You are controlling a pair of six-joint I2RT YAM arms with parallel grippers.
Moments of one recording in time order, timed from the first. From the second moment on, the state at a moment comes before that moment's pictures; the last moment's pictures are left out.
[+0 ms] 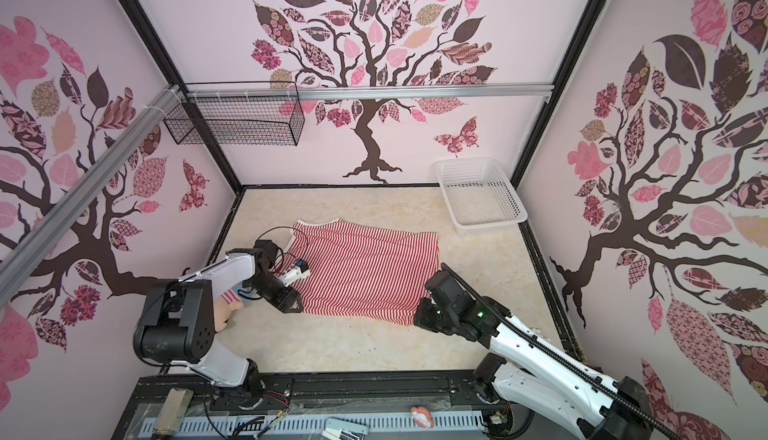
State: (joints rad) left arm -0.04 1.62 0.89 -0.93 0.36 0.60; right arm 0.74 0.85 0.63 -0.73 -0.15 1.00
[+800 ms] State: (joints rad) left arm -0.04 1.54 0.90 -1.01 0.45 0.63; right arm 0.63 0.82 0.63 -0.82 -0.16 0.88
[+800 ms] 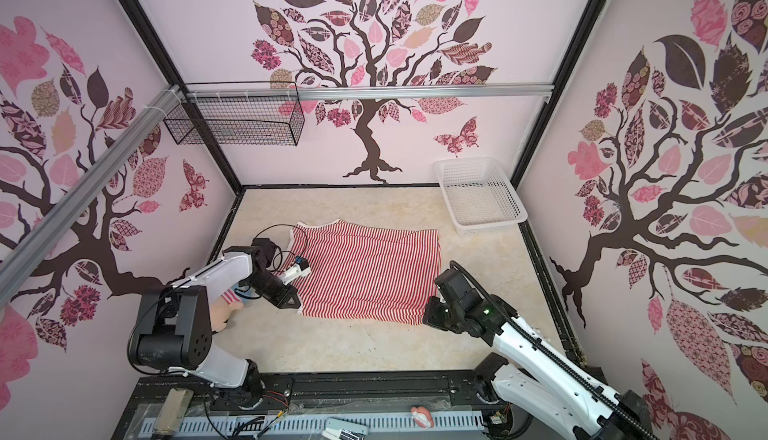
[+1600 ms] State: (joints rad) left arm -0.05 1.54 0.87 -1.29 0.49 0.89; right arm 0.63 0.81 0.63 -0.99 0.01 0.91
